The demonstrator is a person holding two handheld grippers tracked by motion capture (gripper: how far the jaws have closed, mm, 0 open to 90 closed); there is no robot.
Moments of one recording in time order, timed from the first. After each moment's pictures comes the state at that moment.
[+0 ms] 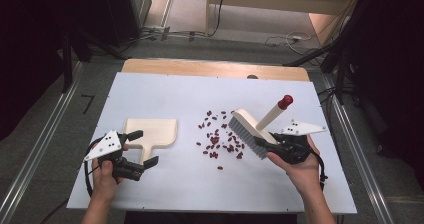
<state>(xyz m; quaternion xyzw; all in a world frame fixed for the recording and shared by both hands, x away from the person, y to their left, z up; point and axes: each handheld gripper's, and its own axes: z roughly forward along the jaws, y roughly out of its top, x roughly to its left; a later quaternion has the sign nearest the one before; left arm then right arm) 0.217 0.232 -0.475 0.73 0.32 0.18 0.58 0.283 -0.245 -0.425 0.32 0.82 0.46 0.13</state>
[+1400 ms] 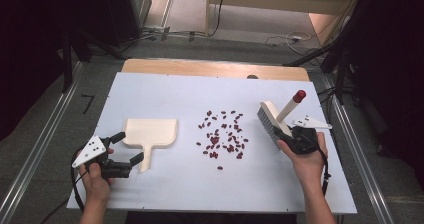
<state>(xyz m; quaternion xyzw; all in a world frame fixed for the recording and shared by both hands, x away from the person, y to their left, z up) 0.213 0.269 -0.509 0.69 0.37 0.23 0.57 0.317 -0.275 -0.458 0.45 0.77 0.38 0.23</state>
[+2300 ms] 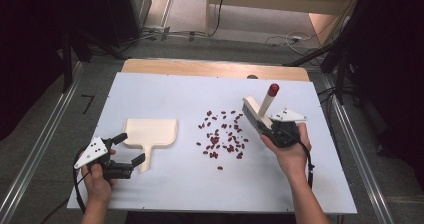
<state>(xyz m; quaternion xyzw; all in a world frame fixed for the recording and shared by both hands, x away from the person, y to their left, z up) 0.213 0.265 -0.513 0.69 0.37 0.23 0.58 0.331 -0.227 -0.447 0.40 0.80 0.37 0.26</state>
